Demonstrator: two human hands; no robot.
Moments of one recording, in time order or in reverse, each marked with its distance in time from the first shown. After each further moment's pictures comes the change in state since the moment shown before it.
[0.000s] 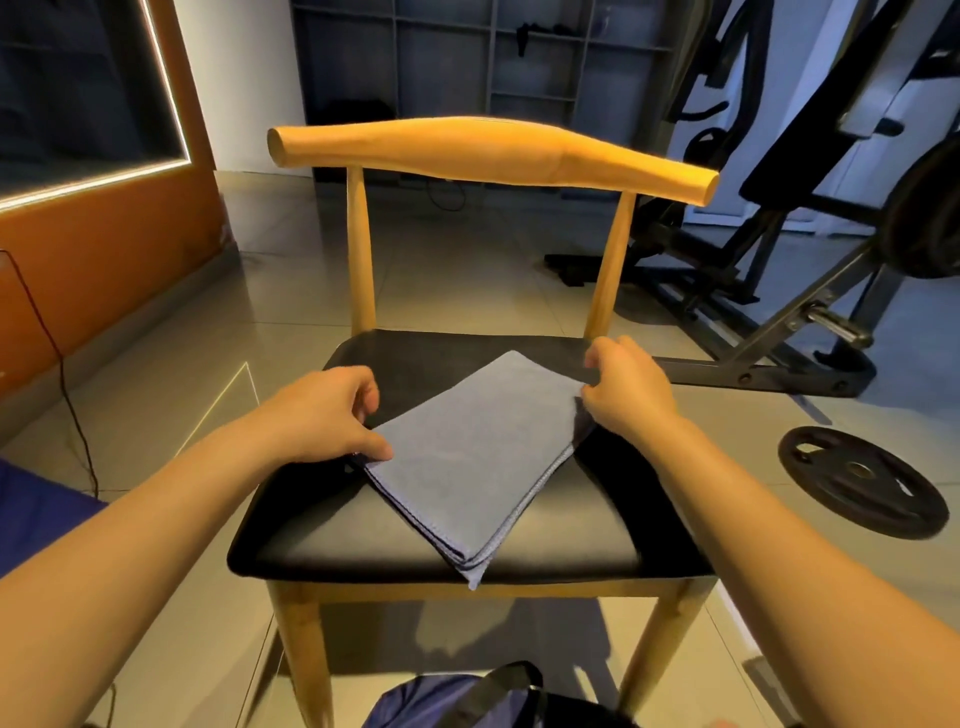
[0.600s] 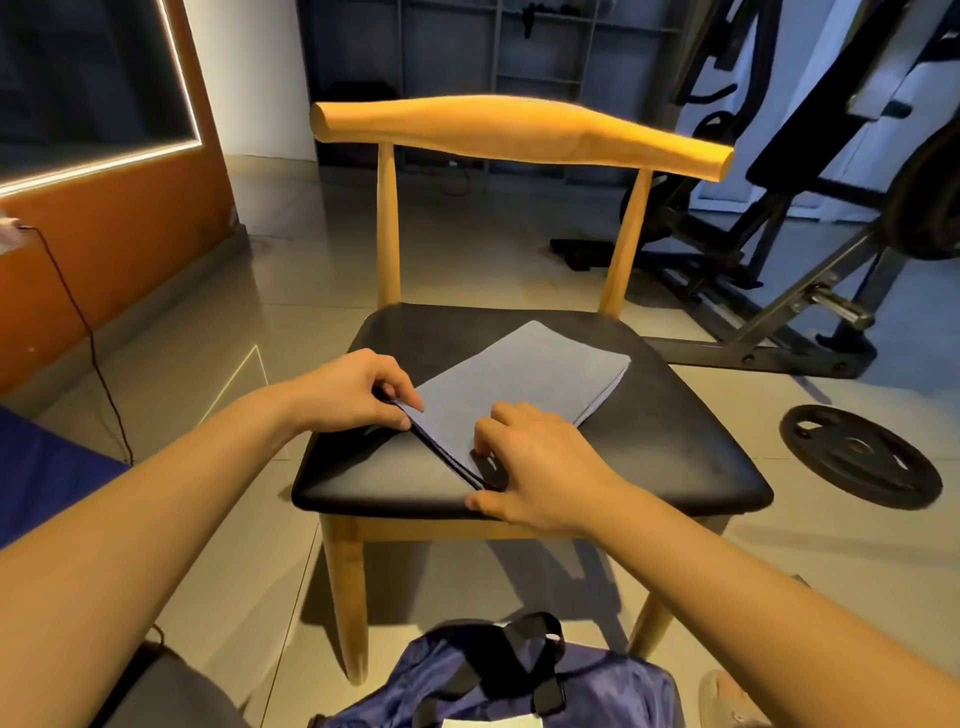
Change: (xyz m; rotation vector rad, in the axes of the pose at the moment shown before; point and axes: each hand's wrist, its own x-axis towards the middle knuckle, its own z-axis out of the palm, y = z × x) left_hand -0.011 -0.040 0.009 -0.169 -0.134 0.320; right_hand -0.140 -0.098 0.016 -0.094 -0.165 -0.662
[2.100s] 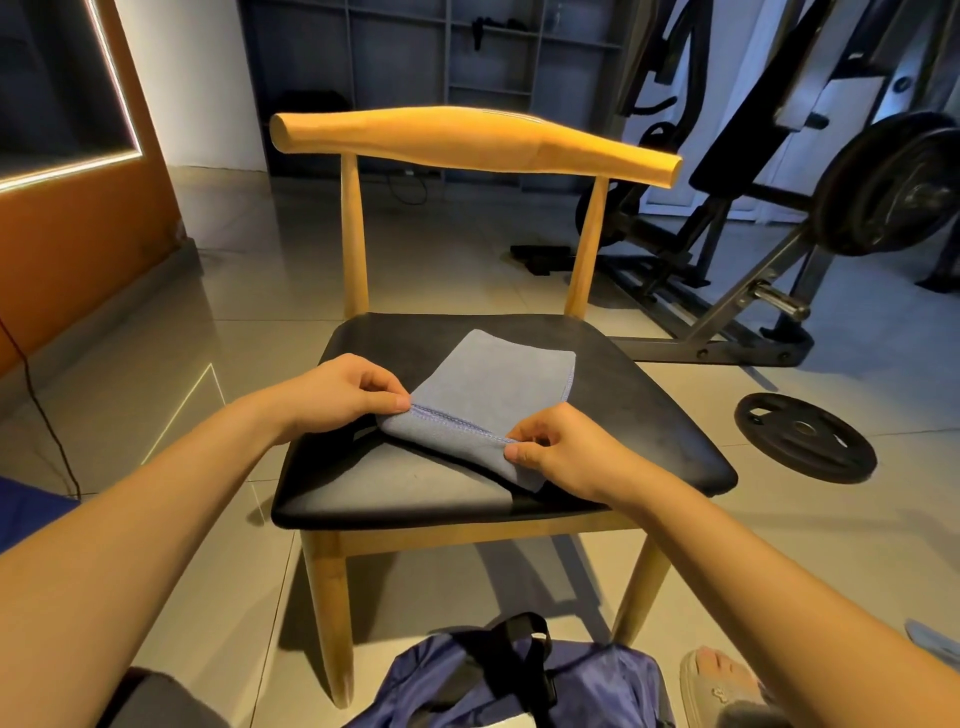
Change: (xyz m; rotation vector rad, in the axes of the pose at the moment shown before) left_hand 0.007 0.012 -0.004 -0.304 -0.069 -0.065; right_hand -0.014 0.031 -0.012 0.632 -0.083 0.478
